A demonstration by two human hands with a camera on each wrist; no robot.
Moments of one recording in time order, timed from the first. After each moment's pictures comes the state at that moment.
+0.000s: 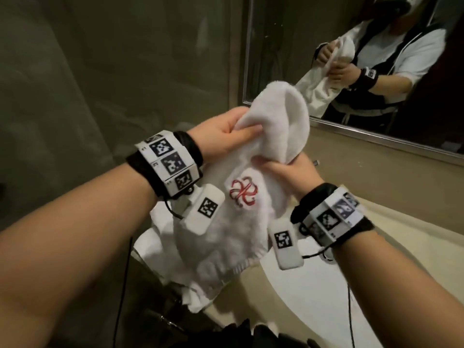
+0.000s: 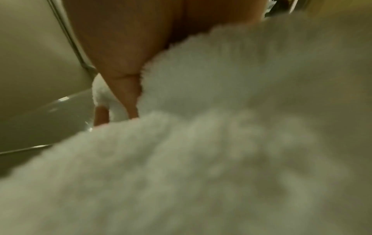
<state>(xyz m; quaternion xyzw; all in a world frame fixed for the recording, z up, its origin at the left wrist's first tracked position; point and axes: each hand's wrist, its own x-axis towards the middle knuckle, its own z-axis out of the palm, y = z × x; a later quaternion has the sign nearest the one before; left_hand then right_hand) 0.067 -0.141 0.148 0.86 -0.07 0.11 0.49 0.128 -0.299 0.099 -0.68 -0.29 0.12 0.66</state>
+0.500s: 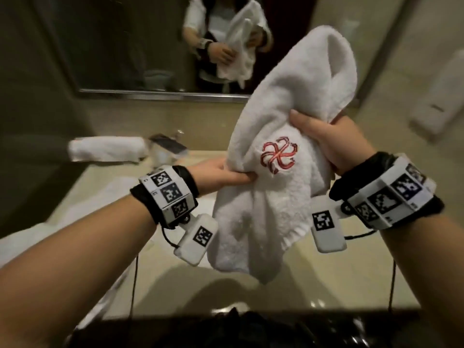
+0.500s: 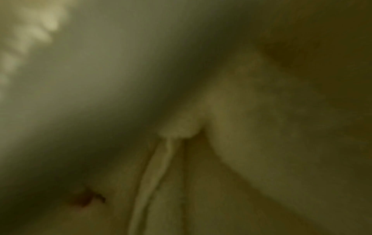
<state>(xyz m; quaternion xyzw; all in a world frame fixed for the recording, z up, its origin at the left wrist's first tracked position) 0.093 -0.372 0.076 0.71 -0.23 -0.26 0.61 0.071 -0.574 0.140 -0.72 -0.05 -0.09 0.69</state>
